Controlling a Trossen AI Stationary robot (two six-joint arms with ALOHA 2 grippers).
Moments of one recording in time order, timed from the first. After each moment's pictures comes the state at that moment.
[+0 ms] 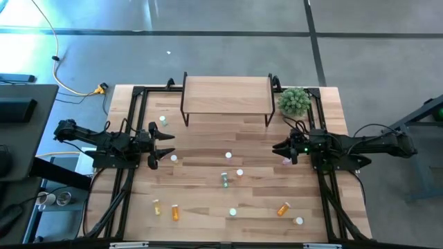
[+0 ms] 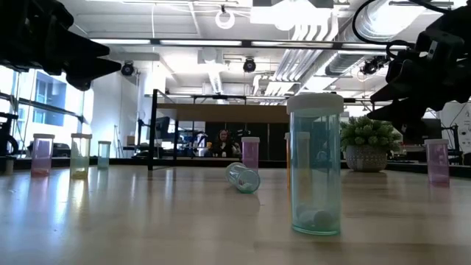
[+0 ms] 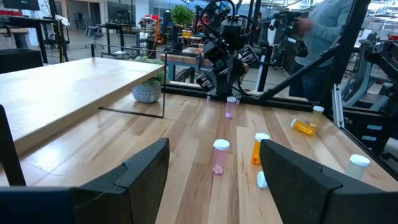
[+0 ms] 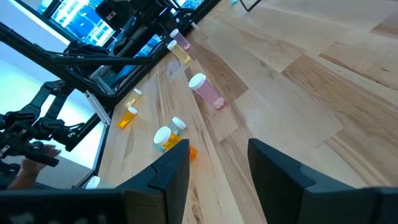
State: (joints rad) left arm -0.17 0.09 0.03 0.02 -0.43 -0.10; right arm -0.06 0.32 0.01 0.02 -0.06 0.71
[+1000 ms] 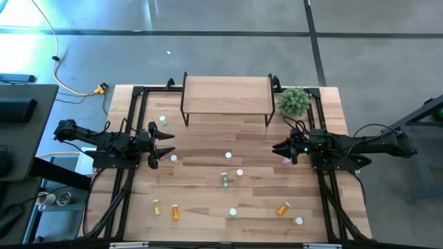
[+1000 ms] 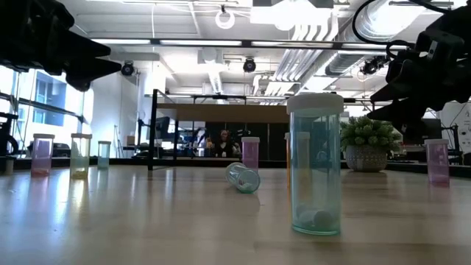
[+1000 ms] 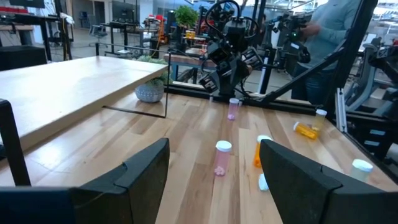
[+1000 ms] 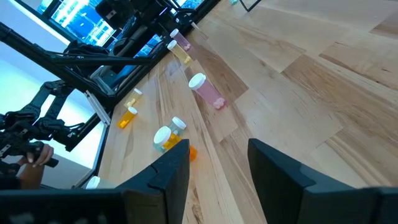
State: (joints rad) left arm -0.17 0.09 0.03 0.03 -0.45 -0.12; right arm -0.06 0.32 0.01 0.02 -0.06 0.71
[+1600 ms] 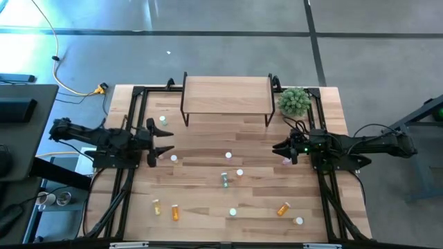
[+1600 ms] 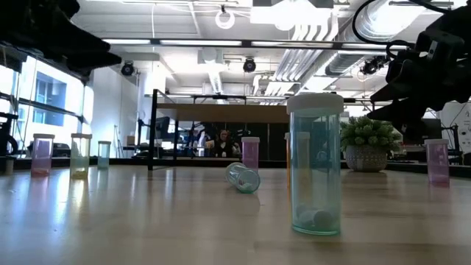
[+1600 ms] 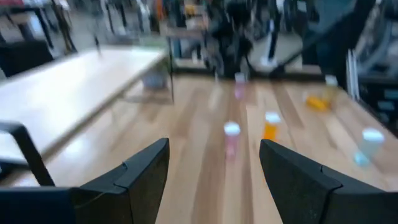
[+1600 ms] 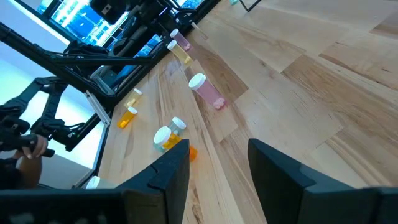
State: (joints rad) left arm -0.14 0.21 0.21 -0.20 -0.39 -0.08; right arm -0.06 0.32 0.01 0.02 -0.06 0.71
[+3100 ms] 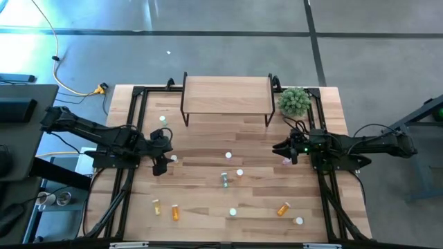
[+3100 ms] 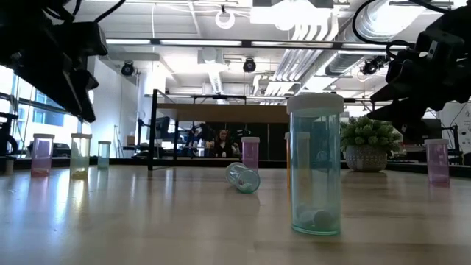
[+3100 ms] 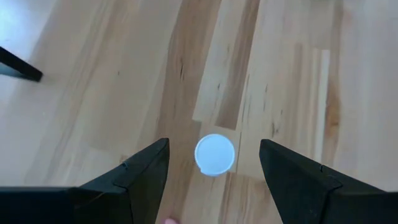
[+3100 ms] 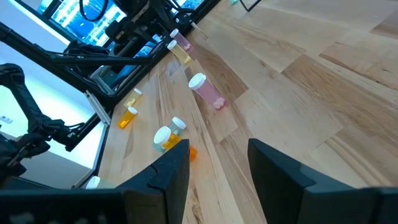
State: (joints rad) left arm -0.13 0.84 0.49 -0.66 -0.22 -0.42; right arm -0.06 0.32 0.01 0.02 -0.06 0.71
